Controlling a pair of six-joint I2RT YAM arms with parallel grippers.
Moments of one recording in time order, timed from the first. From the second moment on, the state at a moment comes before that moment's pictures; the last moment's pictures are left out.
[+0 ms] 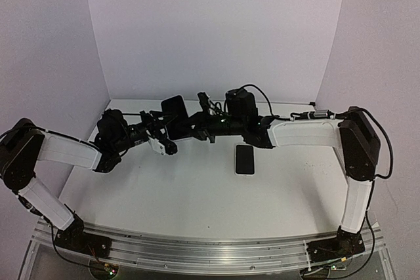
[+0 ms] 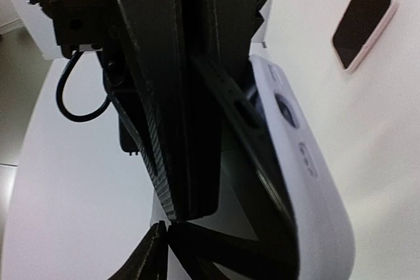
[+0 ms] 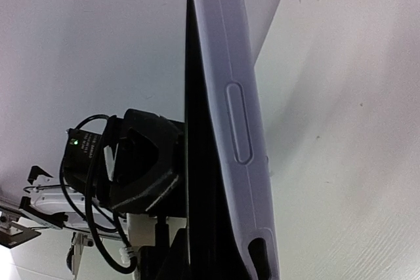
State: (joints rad) left arm -0.60 1.51 0.62 0.91 0.46 1.57; right arm 0.85 1.96 1.38 0.32 -0.53 1.03
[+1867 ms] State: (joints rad) left arm -0.57 1.53 0.57 1.20 0.29 -0.59; right arm 0.92 2.15 1.70 0.51 -0.18 1.24
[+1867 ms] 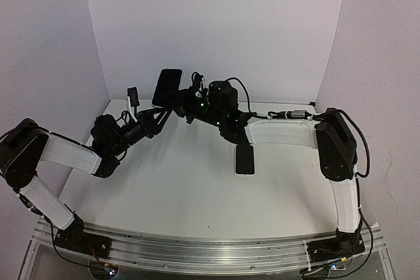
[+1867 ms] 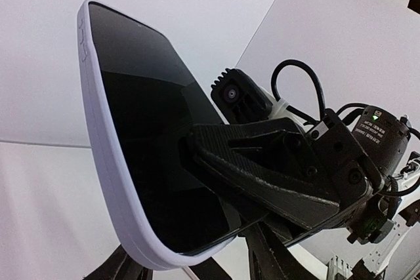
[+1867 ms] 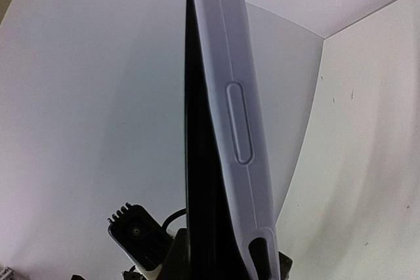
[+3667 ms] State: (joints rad) left arm -0.58 1.53 0.52 0.99 0.19 -0.53; right arm 0.91 2.26 1.59 0.67 -0.15 1.52
